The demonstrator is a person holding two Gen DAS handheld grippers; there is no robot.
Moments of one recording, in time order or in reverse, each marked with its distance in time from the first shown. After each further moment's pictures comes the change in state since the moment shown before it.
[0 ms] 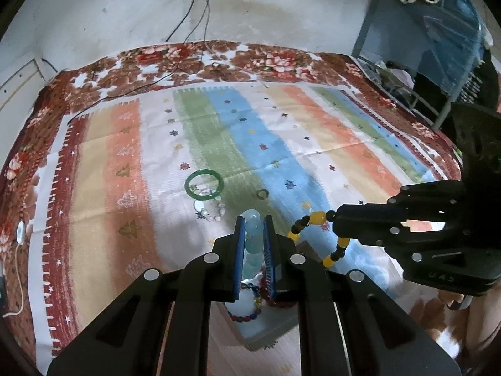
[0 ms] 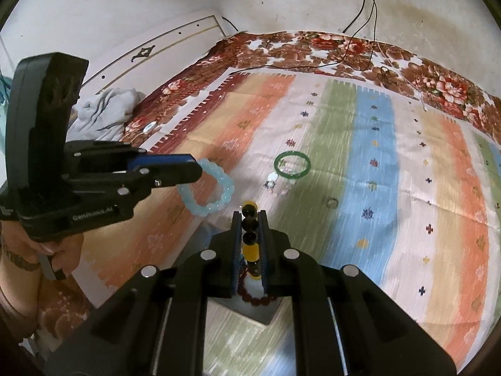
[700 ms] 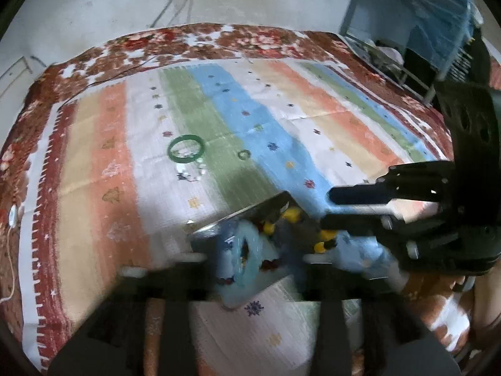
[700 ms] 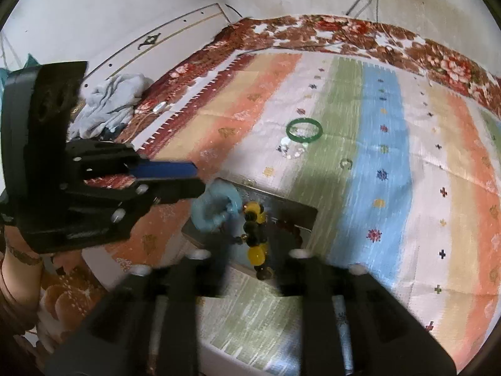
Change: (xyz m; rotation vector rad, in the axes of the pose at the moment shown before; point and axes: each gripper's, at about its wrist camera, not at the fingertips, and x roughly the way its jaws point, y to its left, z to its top) left arm 0.004 -0.019 -0.044 0.033 0.071 -0.017; right arm 0.004 0.006 -0.044 0.033 0.054 0.034
